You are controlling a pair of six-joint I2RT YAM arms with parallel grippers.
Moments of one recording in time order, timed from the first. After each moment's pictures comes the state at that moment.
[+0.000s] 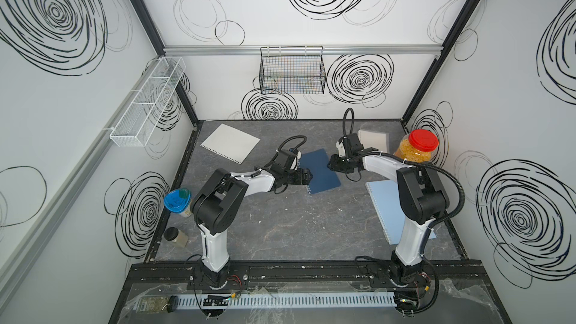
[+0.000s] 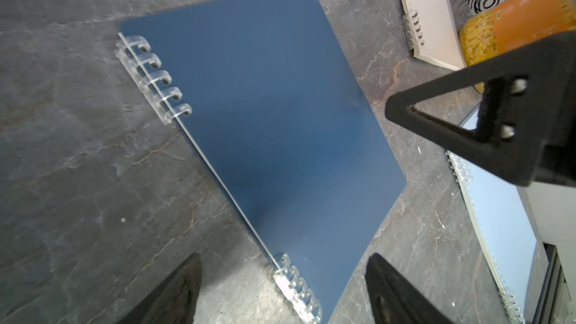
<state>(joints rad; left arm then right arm) -0.55 1.90 1.06 0.04 0.28 -0.49 0.36 1.92 1.25 -0.36 -0.21 0.39</state>
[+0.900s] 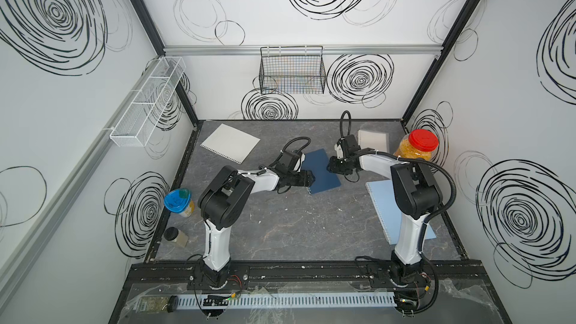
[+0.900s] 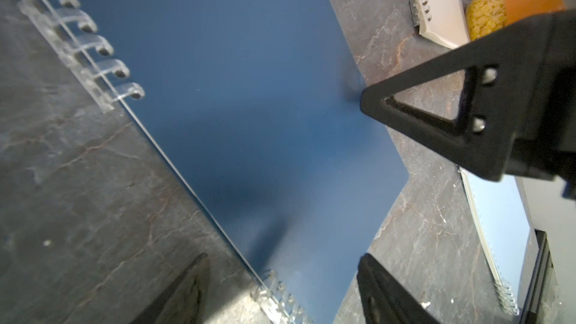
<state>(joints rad) -0.57 1.97 1.11 0.03 0.33 -0.50 0.36 1.97 1.26 -0.36 -0.21 0.38</state>
